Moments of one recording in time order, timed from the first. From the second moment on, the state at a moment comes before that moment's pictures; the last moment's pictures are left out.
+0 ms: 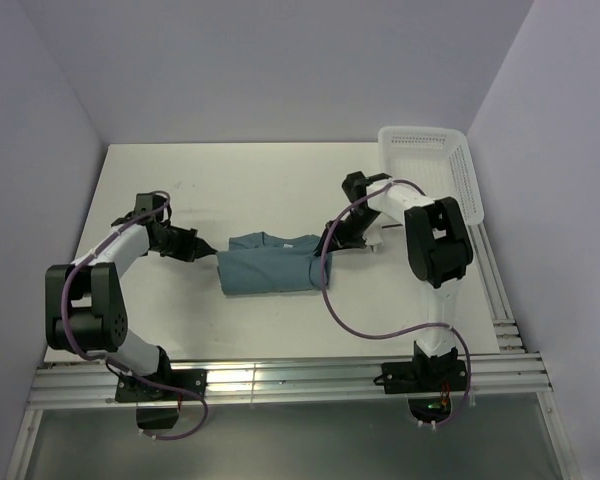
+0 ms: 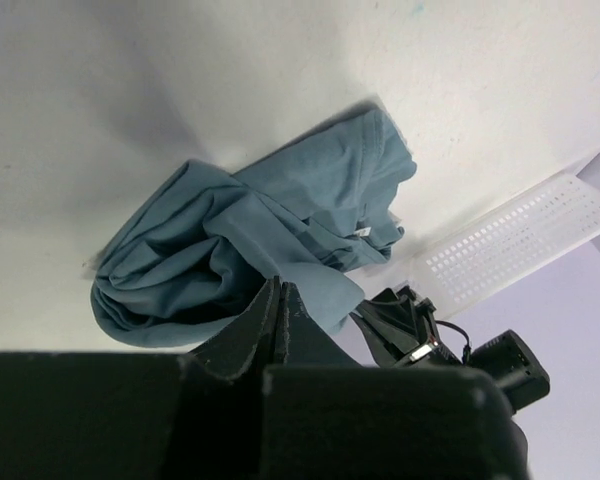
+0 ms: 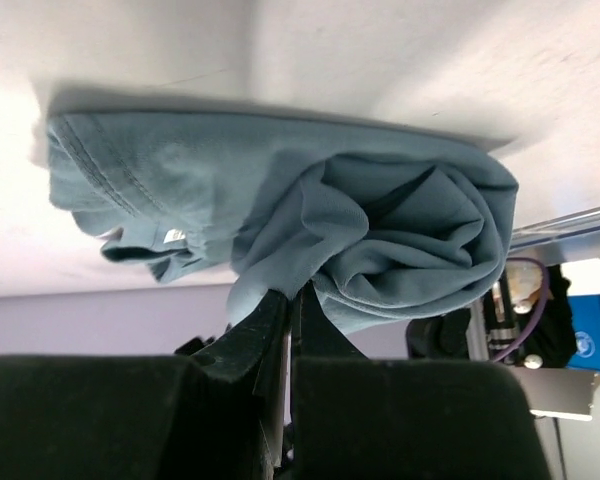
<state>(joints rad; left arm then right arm) 0.03 1.53 0.92 -0.56 0.45 -1.25 0.32 2.04 1.44 -1.02 -0.53 1.63</state>
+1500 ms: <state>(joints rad) 0.03 1.60 1.04 -0.53 0.44 -1.16 0.24 1.84 1.51 -0.98 -0.48 1.44</state>
